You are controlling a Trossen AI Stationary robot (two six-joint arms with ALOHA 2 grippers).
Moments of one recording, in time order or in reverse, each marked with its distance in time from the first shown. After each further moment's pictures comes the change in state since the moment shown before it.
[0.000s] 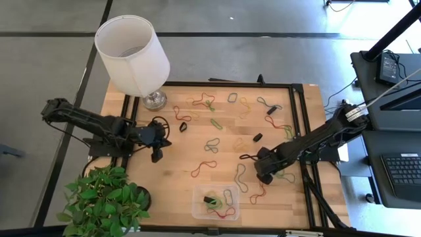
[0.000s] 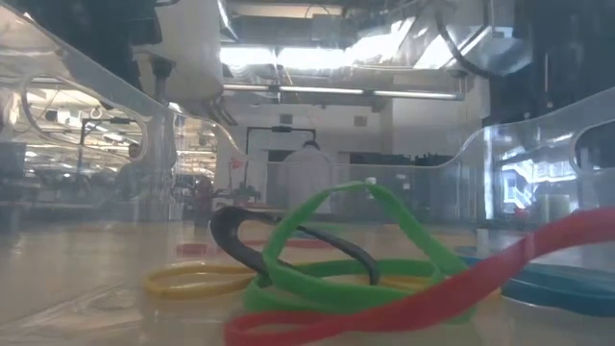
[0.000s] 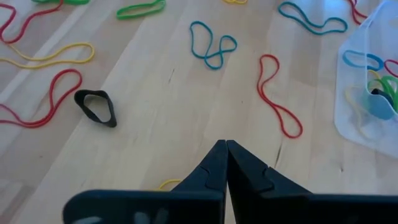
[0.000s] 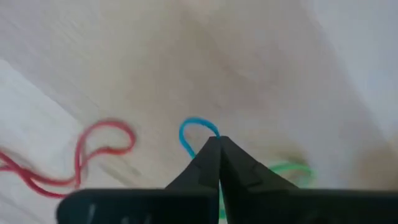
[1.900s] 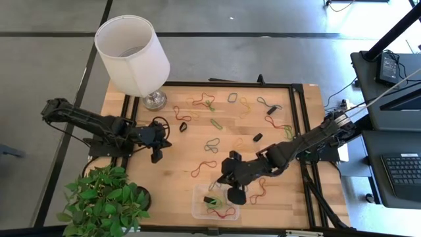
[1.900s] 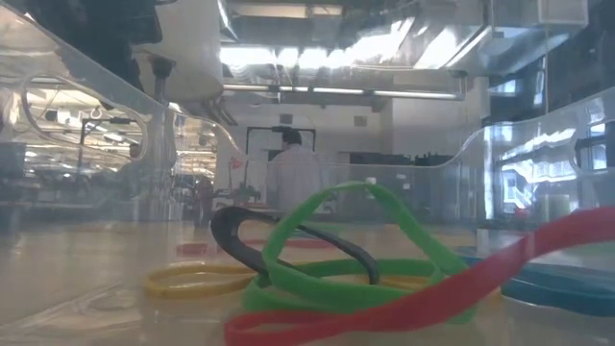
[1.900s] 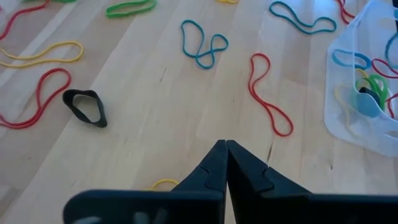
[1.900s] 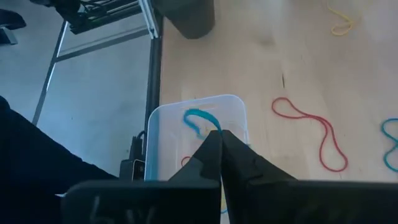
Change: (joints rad) left arm 0.000 0.000 0.000 0.012 0.032 -0.001; right arm 0.023 0.209 0.688 0.361 0.212 -0.587
